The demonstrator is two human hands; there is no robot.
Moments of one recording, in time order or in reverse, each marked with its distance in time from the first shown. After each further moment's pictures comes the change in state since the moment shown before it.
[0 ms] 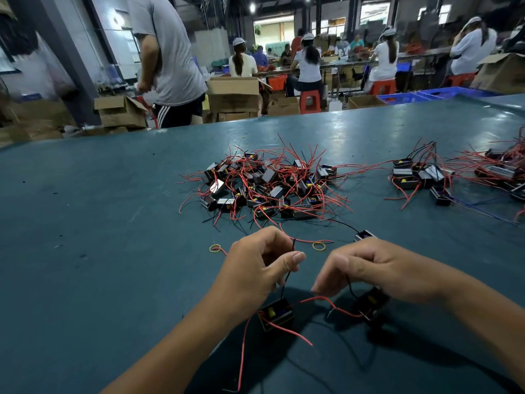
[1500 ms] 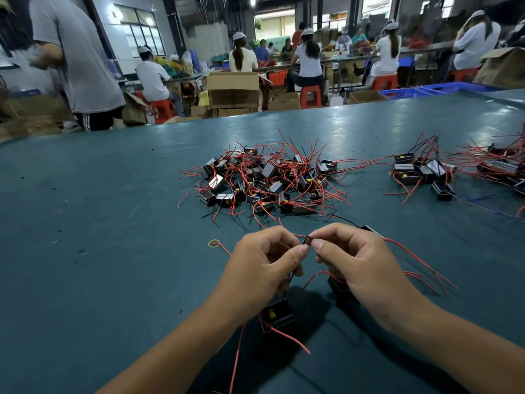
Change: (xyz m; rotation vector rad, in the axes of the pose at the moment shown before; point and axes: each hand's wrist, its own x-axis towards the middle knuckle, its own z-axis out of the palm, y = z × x) left_hand -0.003 0.006 0.011 -0.089 -0.011 -0.026; right_hand 0.021 -0.002 0.053 0.265 0.743 -0.039
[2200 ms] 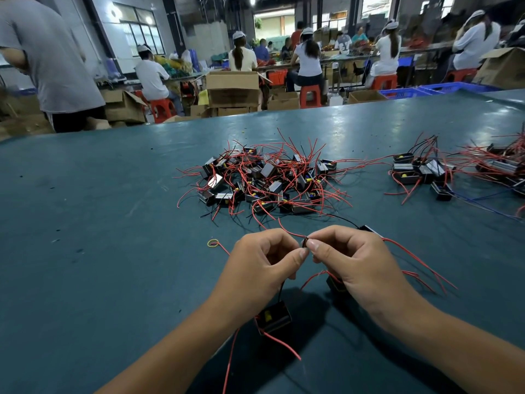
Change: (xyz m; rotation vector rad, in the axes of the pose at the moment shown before) left_hand -0.001 0.004 0.000 0.093 0.022 0.030; right_hand -0.001 -0.002 0.000 -0.034 0.008 -0.036
